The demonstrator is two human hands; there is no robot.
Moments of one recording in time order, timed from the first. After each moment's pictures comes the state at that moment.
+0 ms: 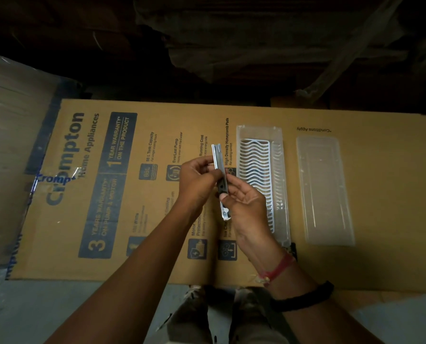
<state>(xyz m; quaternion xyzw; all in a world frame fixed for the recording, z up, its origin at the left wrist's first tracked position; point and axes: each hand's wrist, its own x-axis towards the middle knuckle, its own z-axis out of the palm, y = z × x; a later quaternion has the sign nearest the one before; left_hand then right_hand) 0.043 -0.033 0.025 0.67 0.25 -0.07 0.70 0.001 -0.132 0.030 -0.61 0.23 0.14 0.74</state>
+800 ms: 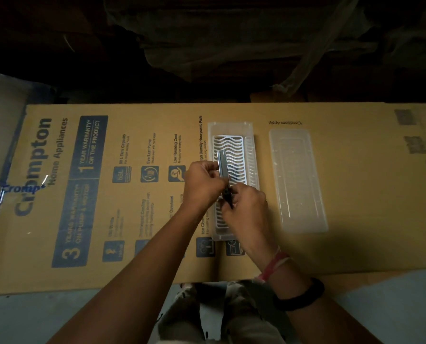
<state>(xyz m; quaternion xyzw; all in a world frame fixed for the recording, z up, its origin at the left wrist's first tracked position) 0.043 -0.094 0.024 0.77 0.21 -0.13 0.58 -0.008 -0.192 0.033 -0.93 0.09 0.08 0.34</state>
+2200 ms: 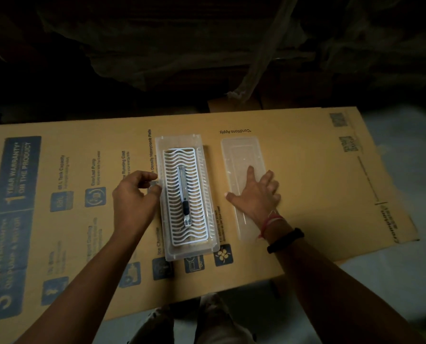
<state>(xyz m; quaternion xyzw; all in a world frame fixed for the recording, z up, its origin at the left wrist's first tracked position) 0.045 -0.071 0.013 0.86 0.15 -0.01 0.49 0.056 -0.332 -0.029 -0.95 0.22 0.22 0.08</state>
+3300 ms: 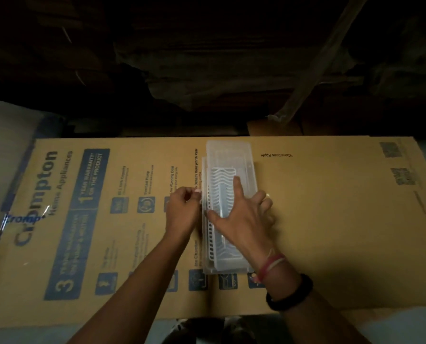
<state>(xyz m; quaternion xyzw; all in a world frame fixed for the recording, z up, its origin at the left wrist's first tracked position) 0.054 -0.080 0.022 0.76 0.28 -0.05 0.58 0.044 -0.205 0.042 -0.97 0.12 0.17 0.16</state>
